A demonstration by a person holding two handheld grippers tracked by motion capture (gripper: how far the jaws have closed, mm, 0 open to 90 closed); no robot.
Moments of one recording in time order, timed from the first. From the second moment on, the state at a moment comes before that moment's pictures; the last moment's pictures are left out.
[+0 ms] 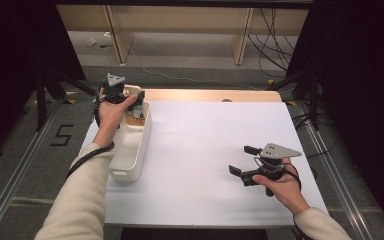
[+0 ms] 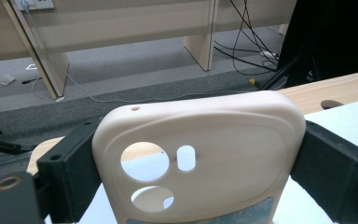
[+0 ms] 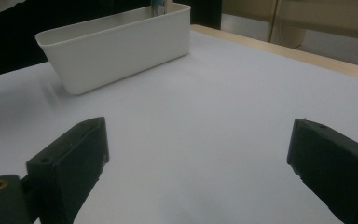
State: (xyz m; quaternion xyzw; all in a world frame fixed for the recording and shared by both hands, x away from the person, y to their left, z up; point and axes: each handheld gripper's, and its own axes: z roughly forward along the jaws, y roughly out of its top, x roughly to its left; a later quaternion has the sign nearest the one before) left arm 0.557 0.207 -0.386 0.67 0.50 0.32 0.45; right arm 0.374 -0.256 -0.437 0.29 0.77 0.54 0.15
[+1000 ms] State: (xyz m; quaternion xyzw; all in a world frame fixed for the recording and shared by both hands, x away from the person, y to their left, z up) left arm 0.566 0.206 -0.393 0.67 0.51 0.31 0.44; right arm 0.375 -0.257 -0.437 0.29 0.78 0.54 0.15
